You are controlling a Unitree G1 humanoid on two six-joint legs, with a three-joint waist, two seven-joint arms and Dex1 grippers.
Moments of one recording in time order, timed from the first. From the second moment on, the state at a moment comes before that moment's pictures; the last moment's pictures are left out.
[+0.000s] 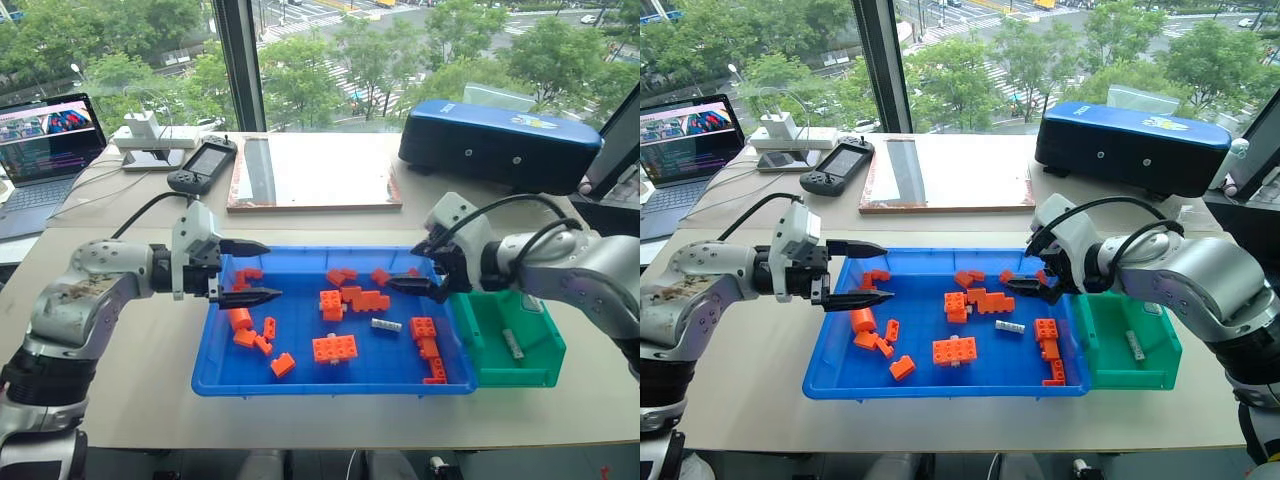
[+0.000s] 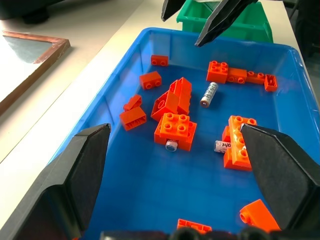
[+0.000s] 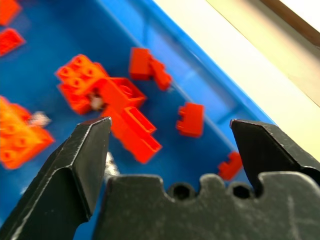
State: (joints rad) left arm -0.50 0.85 0.03 -0.19 -0.55 0.57 -1.19; right arm -0.78 -1.10 0.26 -0.40 0.98 1.09 0.56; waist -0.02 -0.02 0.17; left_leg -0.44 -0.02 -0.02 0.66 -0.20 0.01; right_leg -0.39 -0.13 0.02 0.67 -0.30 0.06
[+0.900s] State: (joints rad) left arm -0.47 0.94 0.02 -0.27 -0.63 0.65 -1.33; right arm -0.63 -0.93 0.45 -0.34 0.48 0.99 0.84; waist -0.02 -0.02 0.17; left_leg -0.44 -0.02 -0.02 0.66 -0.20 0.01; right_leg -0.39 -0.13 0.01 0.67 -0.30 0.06
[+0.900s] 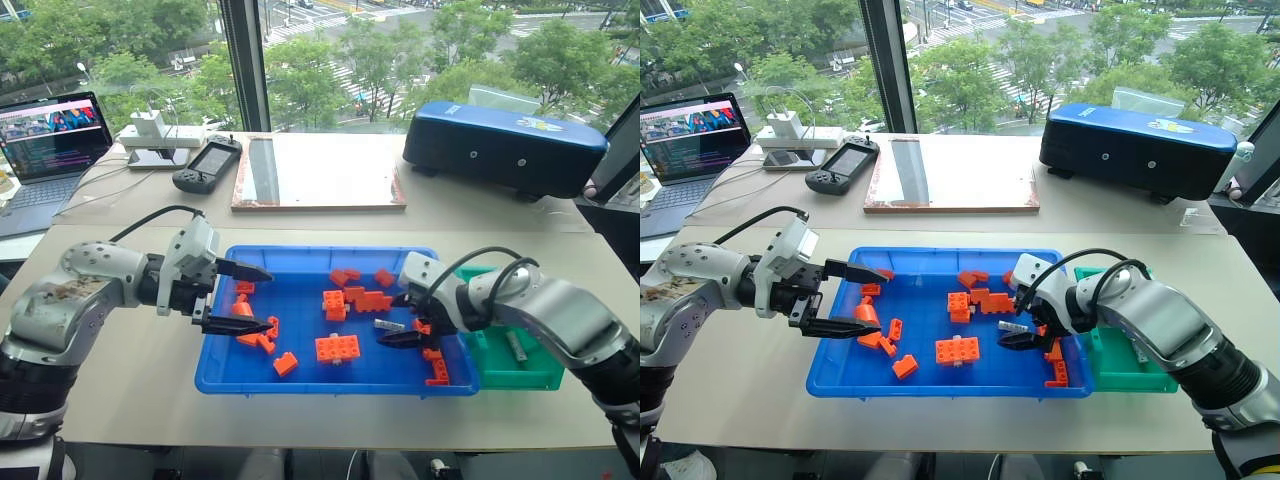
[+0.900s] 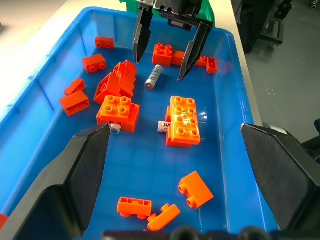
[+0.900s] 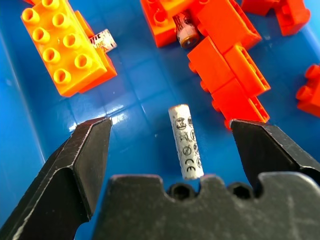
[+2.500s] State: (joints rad) left arm -0.63 0.82 -0.07 -0.12 -0.59 0.62 -1.41; right arm -0.36 -1.27 -0.13 -0.33 0.47 1.08 0.92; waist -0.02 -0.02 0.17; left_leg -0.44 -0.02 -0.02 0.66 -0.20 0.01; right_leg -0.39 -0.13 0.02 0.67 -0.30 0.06
